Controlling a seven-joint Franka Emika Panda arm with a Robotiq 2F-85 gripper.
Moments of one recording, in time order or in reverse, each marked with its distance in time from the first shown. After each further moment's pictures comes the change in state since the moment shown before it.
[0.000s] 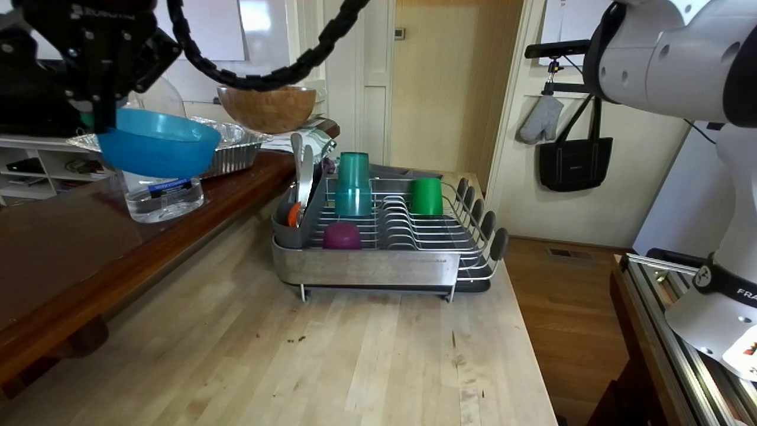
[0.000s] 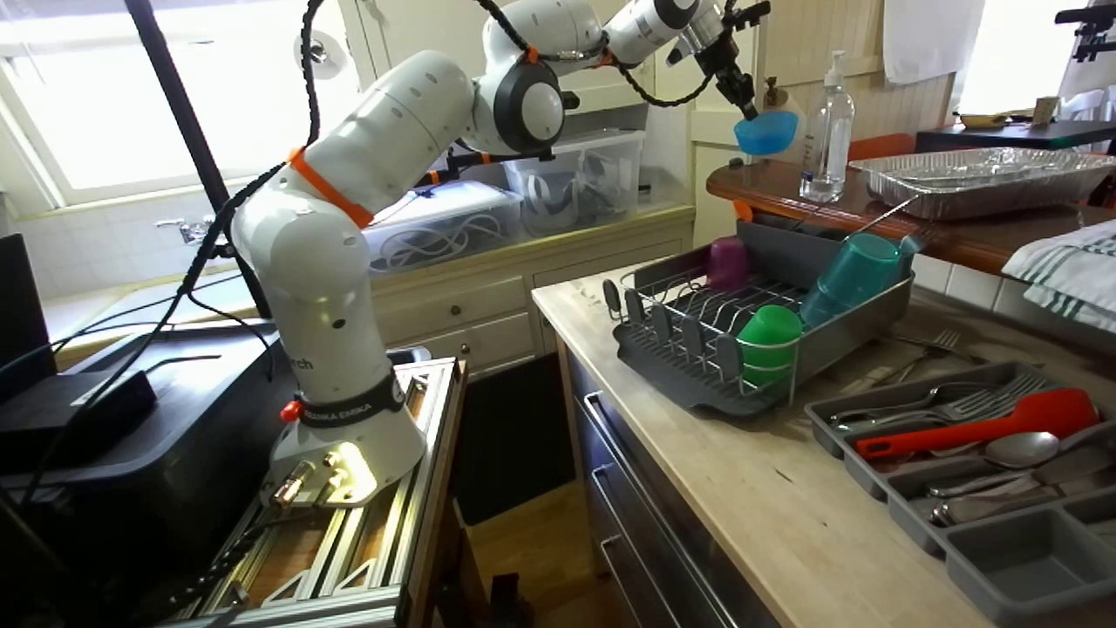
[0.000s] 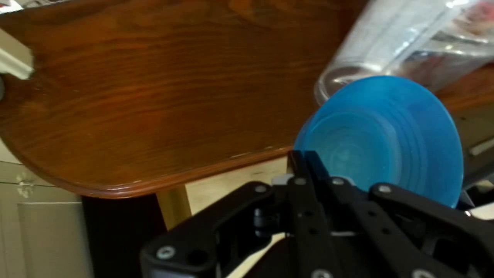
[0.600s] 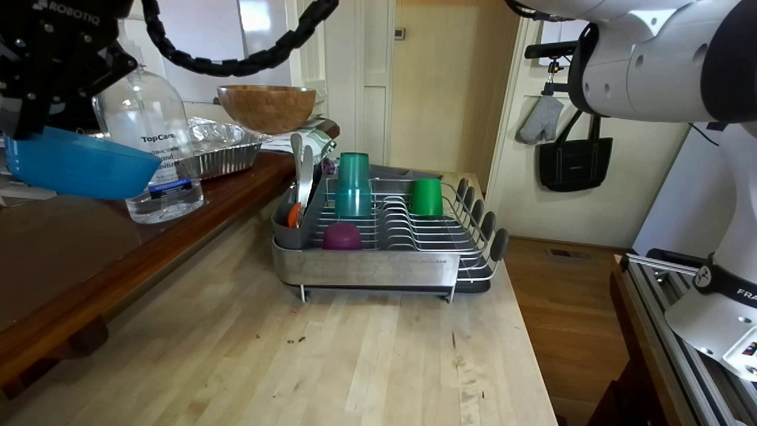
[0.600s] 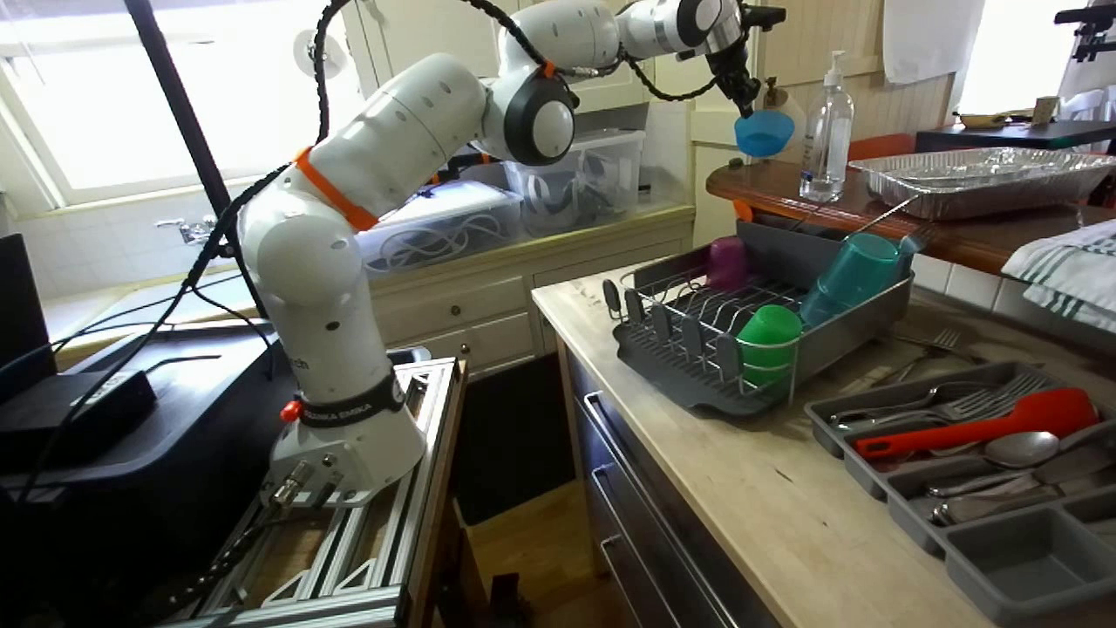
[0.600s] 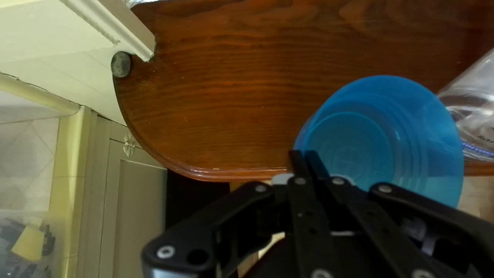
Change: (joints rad) arm -0.100 0.028 0.170 -0.002 0.183 0.178 -0.247
